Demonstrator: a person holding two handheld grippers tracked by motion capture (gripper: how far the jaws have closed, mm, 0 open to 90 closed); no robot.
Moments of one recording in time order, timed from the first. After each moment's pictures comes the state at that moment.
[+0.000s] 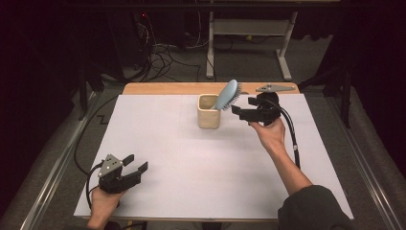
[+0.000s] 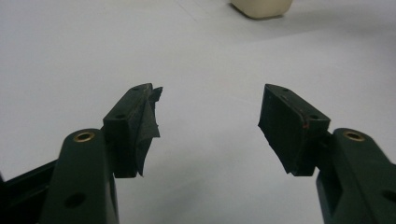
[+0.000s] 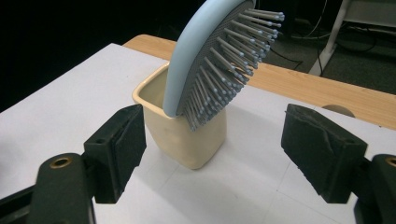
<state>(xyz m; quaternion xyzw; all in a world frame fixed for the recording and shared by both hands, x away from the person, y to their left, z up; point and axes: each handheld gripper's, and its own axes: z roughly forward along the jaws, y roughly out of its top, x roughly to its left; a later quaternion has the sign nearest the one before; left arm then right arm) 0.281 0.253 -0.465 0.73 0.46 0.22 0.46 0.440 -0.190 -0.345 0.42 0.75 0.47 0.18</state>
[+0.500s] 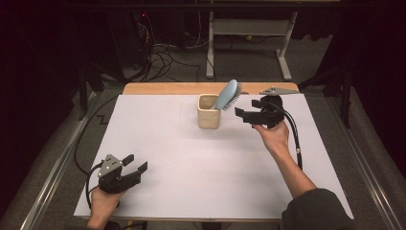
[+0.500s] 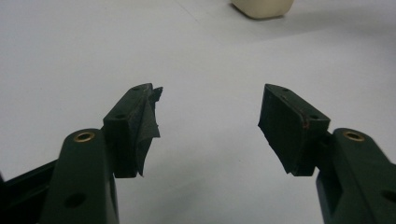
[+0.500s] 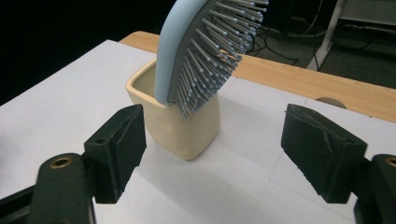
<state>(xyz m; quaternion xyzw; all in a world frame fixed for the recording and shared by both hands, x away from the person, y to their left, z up) 0.281 0.253 -0.465 0.73 0.46 0.22 0.46 0.435 -0.200 -0.350 0.42 0.75 0.47 0.18</state>
